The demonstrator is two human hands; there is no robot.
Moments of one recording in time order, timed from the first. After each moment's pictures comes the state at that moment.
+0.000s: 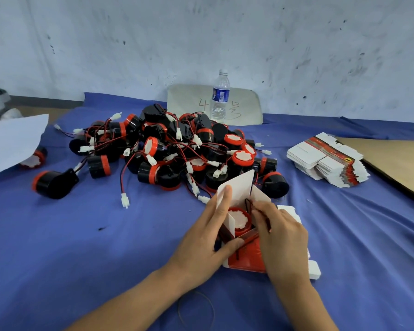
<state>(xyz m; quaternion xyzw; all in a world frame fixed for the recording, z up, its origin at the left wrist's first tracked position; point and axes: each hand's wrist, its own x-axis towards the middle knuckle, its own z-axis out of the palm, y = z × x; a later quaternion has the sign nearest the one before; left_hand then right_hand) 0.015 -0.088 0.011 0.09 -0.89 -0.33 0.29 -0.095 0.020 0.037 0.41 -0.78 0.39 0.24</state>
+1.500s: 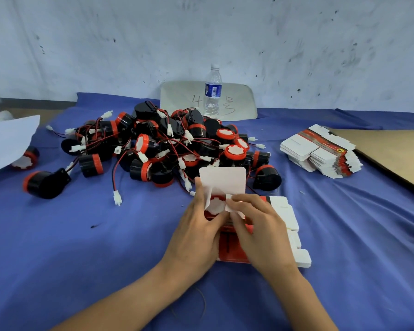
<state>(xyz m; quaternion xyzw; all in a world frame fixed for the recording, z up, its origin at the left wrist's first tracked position) 0.011 -0.080 0.012 0.16 -0.94 -0.14 0.27 -0.091 0.025 0.037 0.47 -0.77 0.41 0.09</state>
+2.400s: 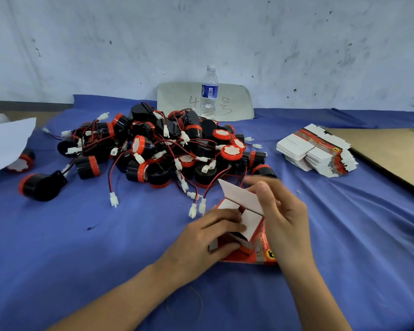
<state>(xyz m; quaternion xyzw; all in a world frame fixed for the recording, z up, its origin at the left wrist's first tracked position) 0.009 -0.082 0.011 -0.04 -0.90 -0.28 0.34 -0.095 0.037 0.067 0.38 -0.63 0.67 -0.03</state>
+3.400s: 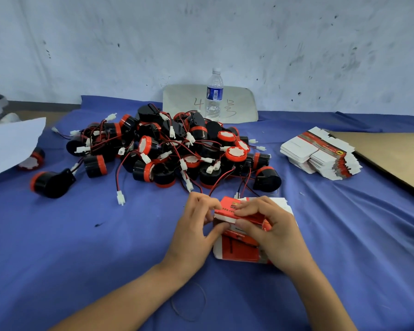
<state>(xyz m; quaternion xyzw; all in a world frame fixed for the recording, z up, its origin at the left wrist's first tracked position) 0.010 -0.083 0.009 0.12 -0.83 -0.32 0.44 -0.107 0.042 0.046 0.49 -0.67 0.55 -0.08</state>
